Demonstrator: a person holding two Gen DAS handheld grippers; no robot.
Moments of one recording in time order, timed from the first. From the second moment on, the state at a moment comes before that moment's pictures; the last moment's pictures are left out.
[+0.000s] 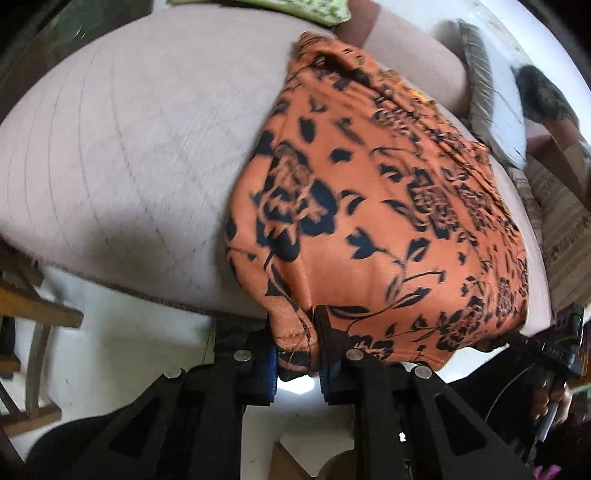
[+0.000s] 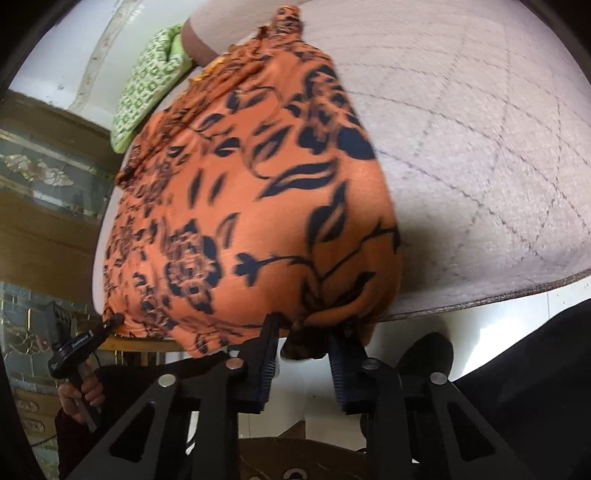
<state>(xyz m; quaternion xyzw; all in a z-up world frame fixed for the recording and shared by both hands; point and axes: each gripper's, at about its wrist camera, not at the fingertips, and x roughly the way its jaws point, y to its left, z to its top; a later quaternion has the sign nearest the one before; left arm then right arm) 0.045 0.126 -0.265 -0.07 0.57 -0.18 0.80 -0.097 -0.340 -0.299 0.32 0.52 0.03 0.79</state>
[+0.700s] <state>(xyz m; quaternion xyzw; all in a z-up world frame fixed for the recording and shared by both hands) 0.060 0.123 -0.225 -0.07 0.55 -0.19 0.81 -0.080 -0.366 -0.256 0.30 0.57 -0.01 0.77</state>
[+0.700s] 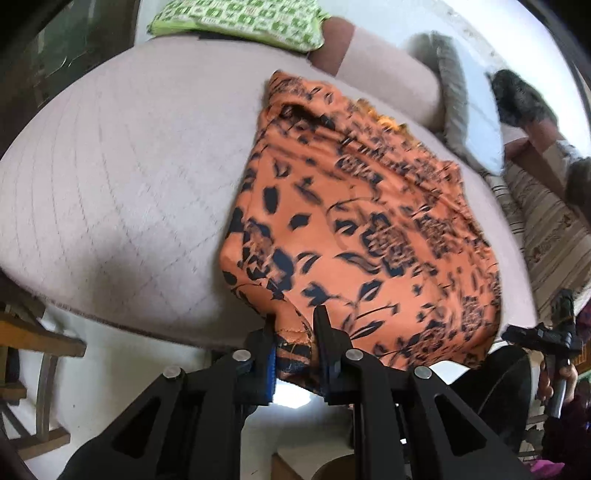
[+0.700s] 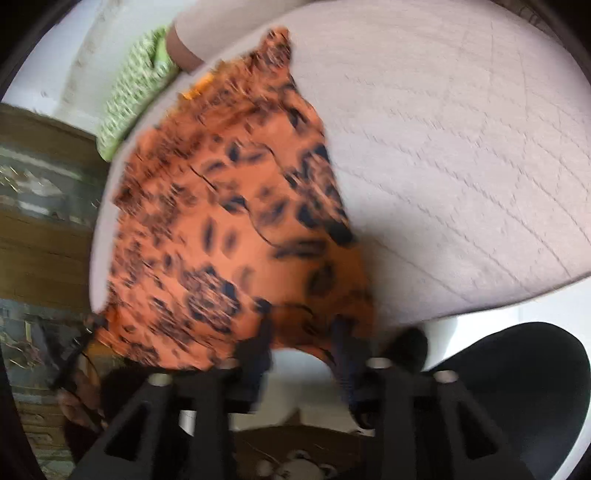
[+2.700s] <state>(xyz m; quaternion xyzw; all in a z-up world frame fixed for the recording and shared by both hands) 0.188 0.109 -0.210 -0.24 0.52 -0.21 0.79 0.024 -0.423 -0.259 0.50 0.34 0.07 0.79</state>
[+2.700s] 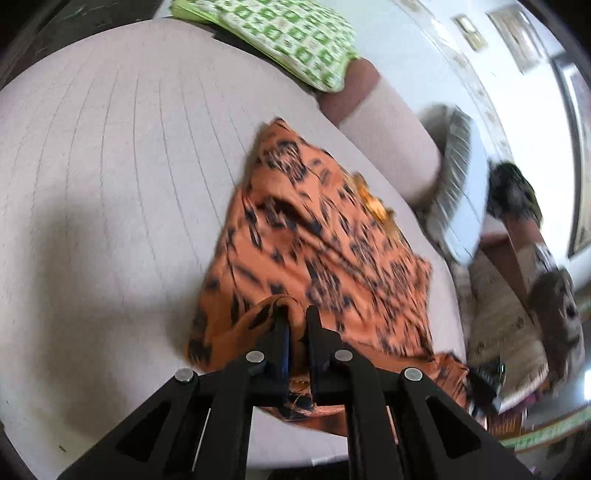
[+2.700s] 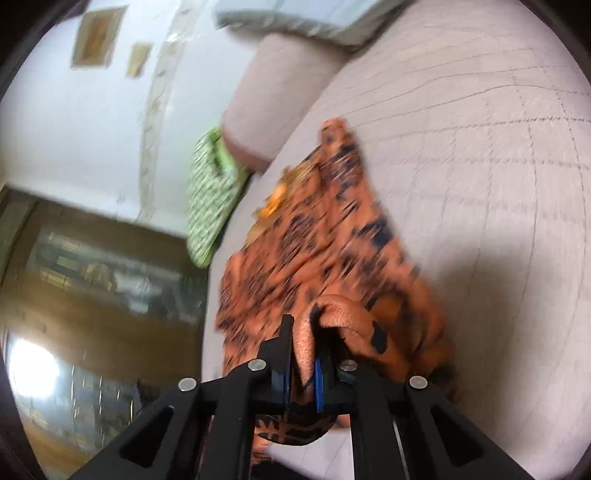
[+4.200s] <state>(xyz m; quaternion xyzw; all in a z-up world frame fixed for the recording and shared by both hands) 0.290 -0.004 -0.194 -0.16 0.46 -0.04 0.87 0.206 -0.480 -0.217 0.50 0.30 0.02 0.81</state>
